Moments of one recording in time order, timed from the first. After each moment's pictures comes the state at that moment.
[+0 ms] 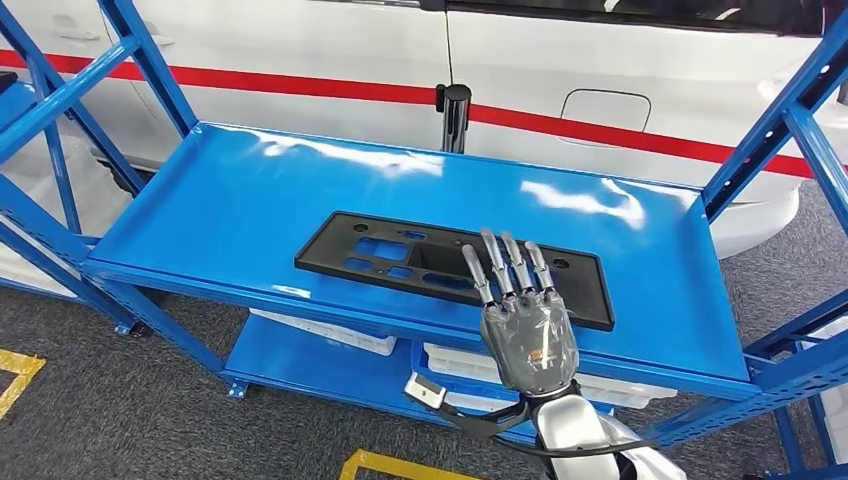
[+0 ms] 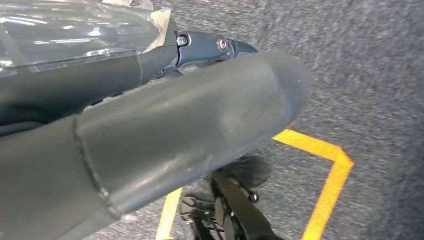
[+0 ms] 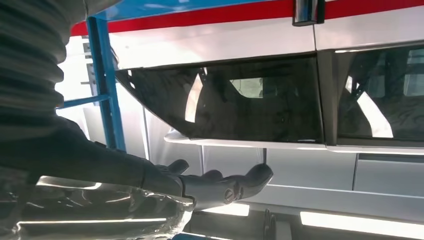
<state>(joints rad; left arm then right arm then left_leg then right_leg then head) -0.04 0.04 -0.82 -0.09 1.07 0.11 -0.57 -0.27 -0.40 0.88 -1.92 1.57 -0.14 0.62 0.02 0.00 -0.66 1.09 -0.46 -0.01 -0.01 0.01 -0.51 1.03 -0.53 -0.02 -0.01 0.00</state>
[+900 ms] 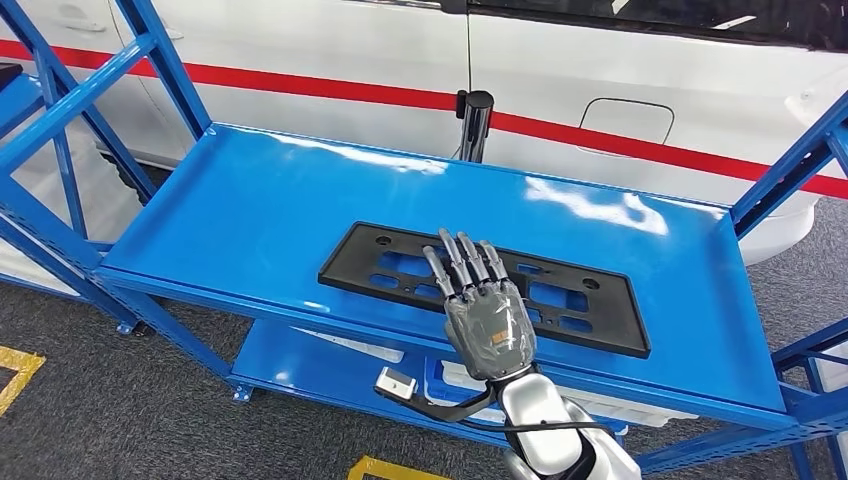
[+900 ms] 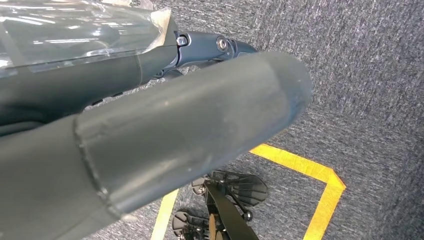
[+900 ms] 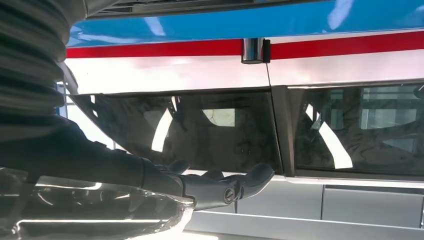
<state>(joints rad) -0.05 0.03 -0.88 -0.08 1.13 0.20 -0.55 -0.21 -0.18 0.72 -1.76 1.57 -0.15 0.34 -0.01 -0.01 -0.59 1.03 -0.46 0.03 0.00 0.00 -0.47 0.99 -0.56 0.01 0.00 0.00</state>
